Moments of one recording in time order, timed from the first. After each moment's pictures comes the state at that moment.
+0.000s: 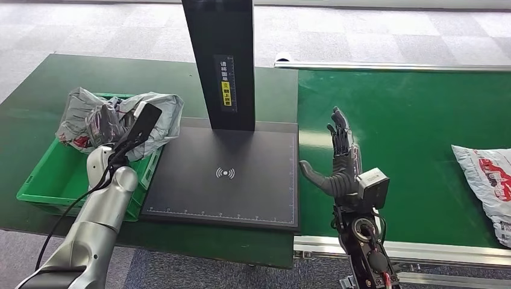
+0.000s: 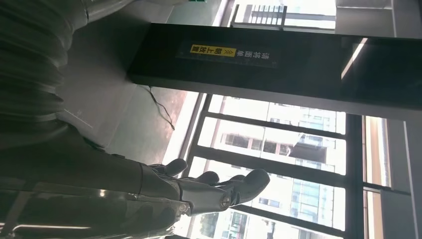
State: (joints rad) left arm -0.67 0.00 -0.01 -0.76 -1.03 0.60 -0.02; right arm -0.33 0.02 0.28 -1.30 -0.09 -0.01 -0.56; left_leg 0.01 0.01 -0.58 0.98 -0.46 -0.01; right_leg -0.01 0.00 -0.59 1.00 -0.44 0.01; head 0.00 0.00
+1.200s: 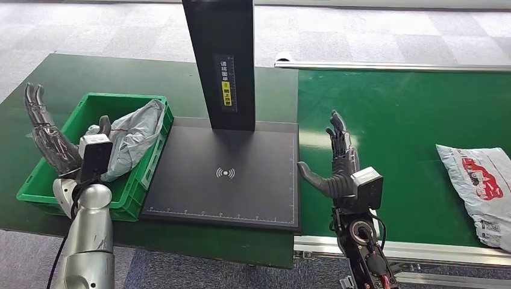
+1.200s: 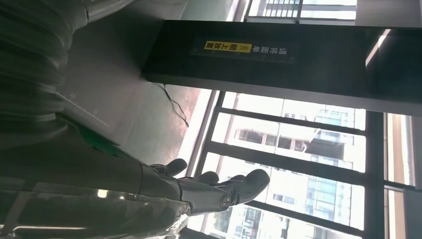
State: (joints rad) left arm -0.48 -0.14 0.27 -1.14 -0.68 0.70 -0.70; right arm -0.31 0.01 0.30 -1.31 -0.08 -0.06 -0.51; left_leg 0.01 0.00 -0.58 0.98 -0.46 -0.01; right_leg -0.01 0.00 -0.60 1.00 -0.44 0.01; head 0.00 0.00
